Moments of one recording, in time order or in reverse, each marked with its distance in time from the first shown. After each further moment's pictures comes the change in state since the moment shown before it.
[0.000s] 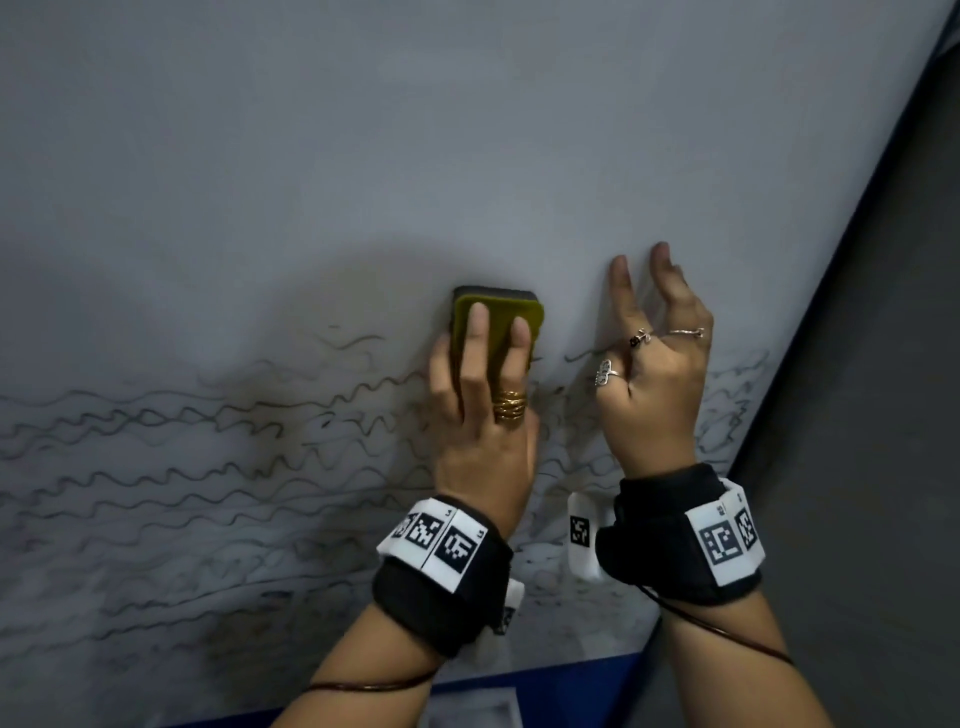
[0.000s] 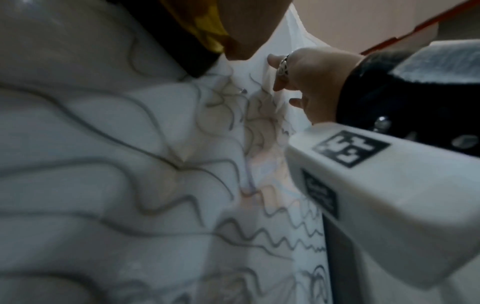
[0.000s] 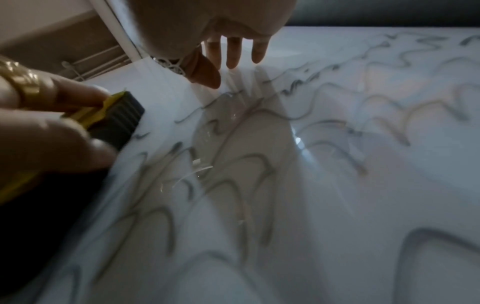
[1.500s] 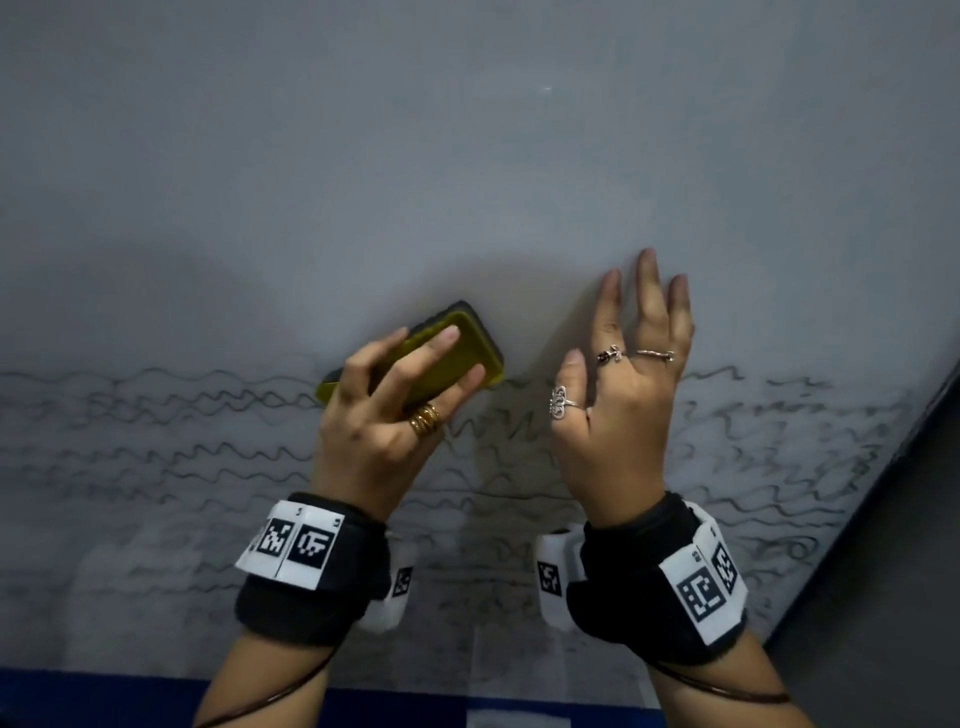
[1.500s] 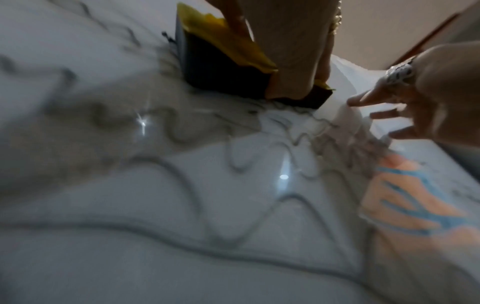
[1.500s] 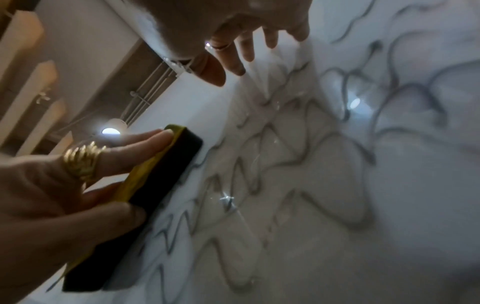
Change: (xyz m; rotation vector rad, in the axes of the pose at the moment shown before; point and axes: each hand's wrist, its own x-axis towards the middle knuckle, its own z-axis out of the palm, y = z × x) left_hand 0.017 -0.133 -0.068 0.101 0.086 0.398; right_hand -0.009 -0.085 0.044 0.149 -0.079 0.061
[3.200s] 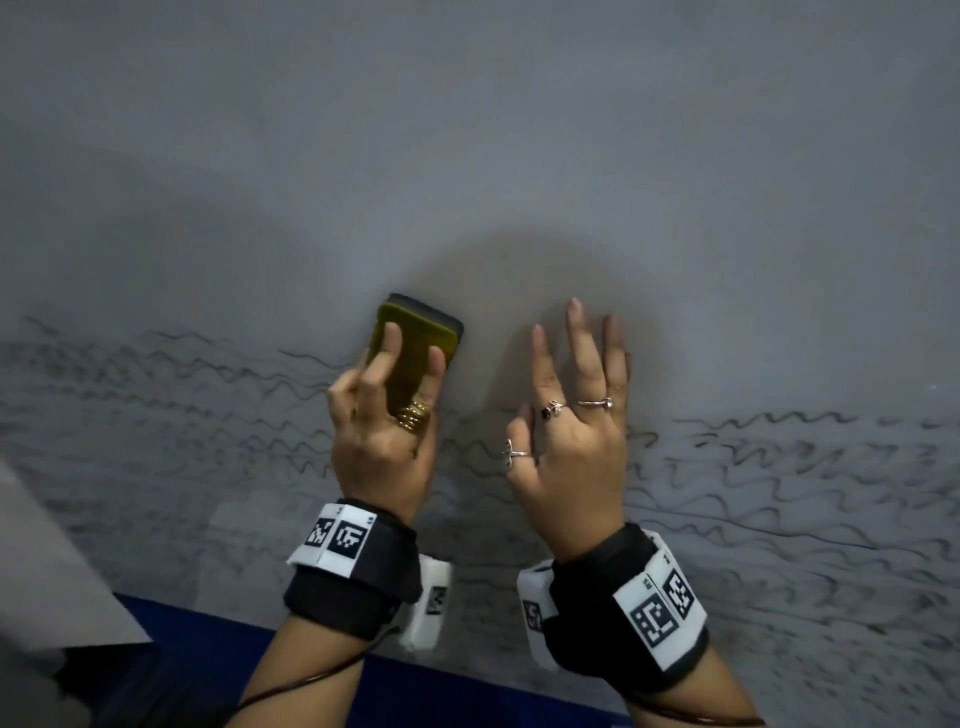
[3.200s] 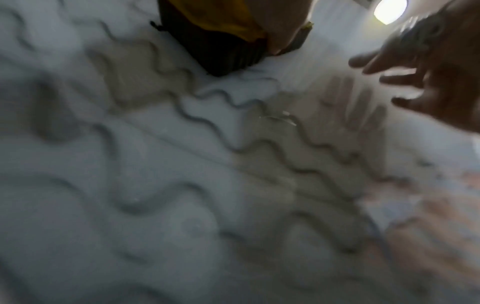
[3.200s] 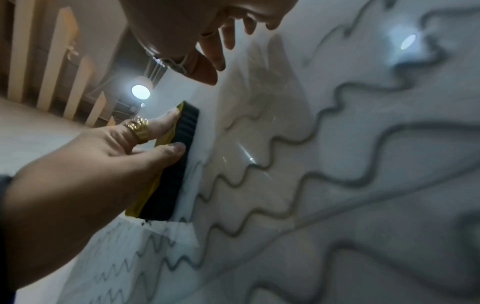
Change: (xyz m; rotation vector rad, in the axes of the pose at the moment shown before) left_hand -0.101 -0.164 -0.074 0.181 0.016 -0.361; right_hand -0.058 -0.175 0.144 0.101 -0.150 -0.174
